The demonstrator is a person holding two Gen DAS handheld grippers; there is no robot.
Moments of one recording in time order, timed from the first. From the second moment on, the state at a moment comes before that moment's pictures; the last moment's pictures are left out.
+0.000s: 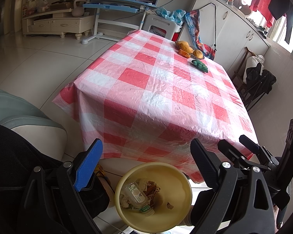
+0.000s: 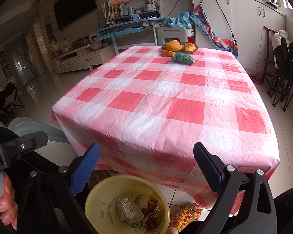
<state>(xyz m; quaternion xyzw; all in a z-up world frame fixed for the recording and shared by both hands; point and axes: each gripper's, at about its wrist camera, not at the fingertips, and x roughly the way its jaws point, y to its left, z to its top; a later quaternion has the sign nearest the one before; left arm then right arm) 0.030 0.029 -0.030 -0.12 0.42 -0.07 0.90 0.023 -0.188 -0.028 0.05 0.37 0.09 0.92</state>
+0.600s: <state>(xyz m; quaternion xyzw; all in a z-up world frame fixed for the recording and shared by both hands) 0.030 0.030 -0.030 -0.12 0.42 -0.06 0.90 0.023 -0.188 -0.028 0.05 0.37 0.09 0.92</state>
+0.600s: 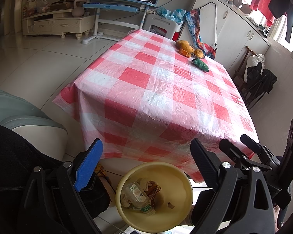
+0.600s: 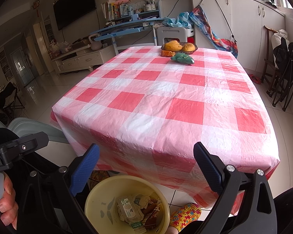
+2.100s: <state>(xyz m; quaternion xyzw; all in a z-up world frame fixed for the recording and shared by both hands) 0.140 0.046 -0.013 -0.20 0.42 -0.05 0.88 0.326 -0.255 -0.023 0.03 0.45 0.09 0.89</state>
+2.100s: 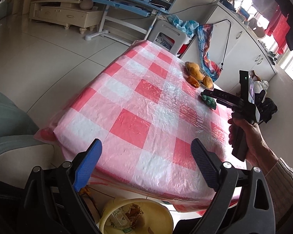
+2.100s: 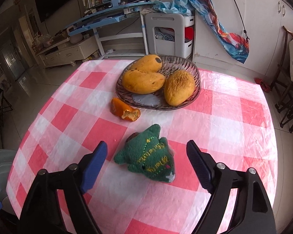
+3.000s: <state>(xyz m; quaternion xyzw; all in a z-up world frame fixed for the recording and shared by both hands) 0.151 0.058 -0.031 -0.24 0.45 -0.05 0.86 0.378 -0.221 -0.030 0.07 0.45 0.07 0.89</state>
